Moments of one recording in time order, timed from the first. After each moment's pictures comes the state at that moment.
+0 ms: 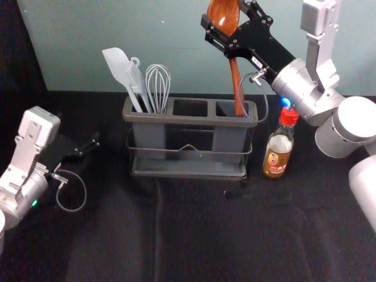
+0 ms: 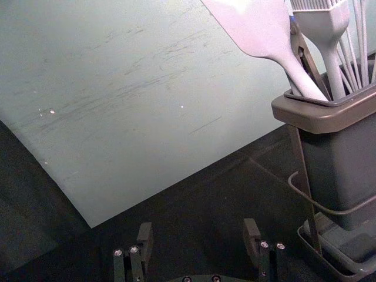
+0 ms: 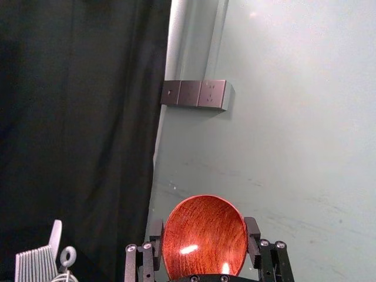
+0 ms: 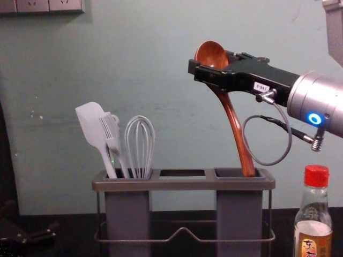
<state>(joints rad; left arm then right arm) -0.20 0.60 0.45 -1.41 -0.25 -0.12 0.03 0.58 0.21 -0.36 -1.25 0.26 -0.24 0.42</state>
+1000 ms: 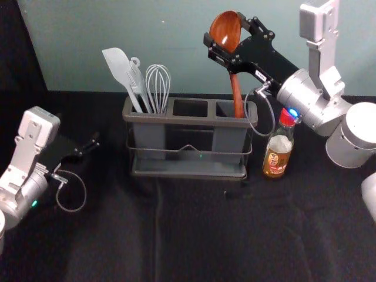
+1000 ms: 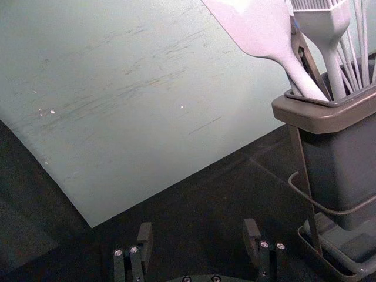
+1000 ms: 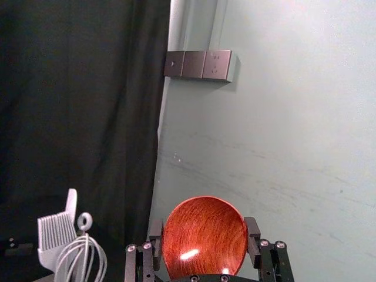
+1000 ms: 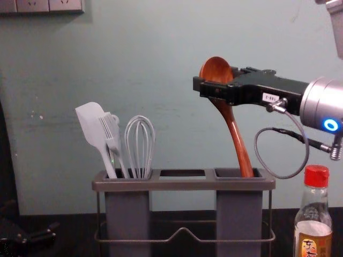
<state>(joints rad) -0.20 0.60 0.45 -1.41 -0.25 -0.12 0.03 0.51 0.26 -0.36 -1.38 0.25 -0.08 0.41</state>
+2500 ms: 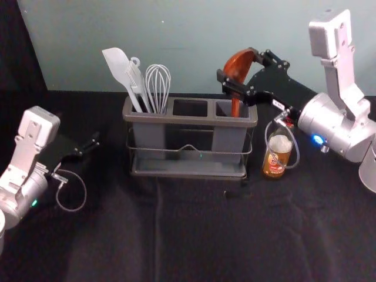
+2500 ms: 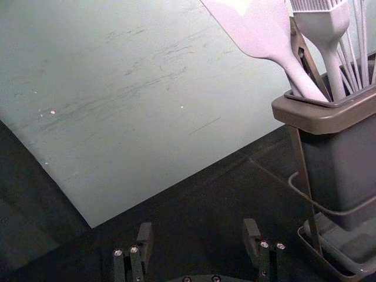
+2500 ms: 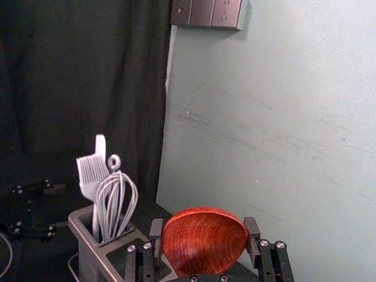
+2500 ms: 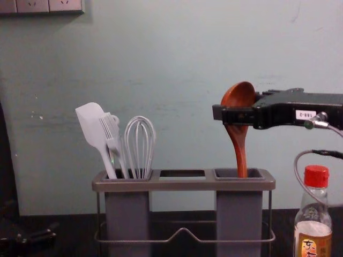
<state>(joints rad) -0.20 0.60 0.45 -1.41 -0.25 -0.12 0.03 0.36 0.41 -0.35 -1.66 0.28 0.18 0.36</state>
